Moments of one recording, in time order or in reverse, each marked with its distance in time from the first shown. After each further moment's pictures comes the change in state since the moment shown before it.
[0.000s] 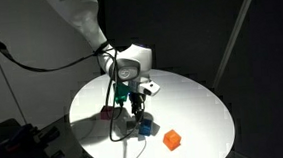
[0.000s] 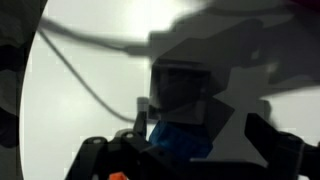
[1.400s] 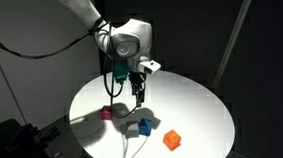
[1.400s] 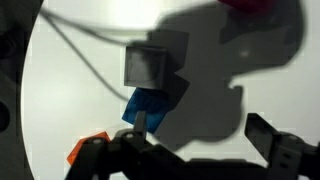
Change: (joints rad) arm 0.000 -0.169 0.030 -0.002 0.000 -0.099 0.000
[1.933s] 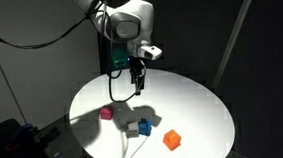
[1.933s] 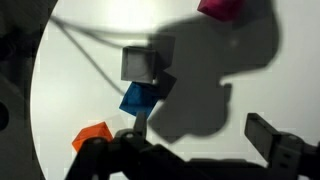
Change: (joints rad) arm 0.004 -0.104 0.001 0.027 0.000 -0.133 0.006
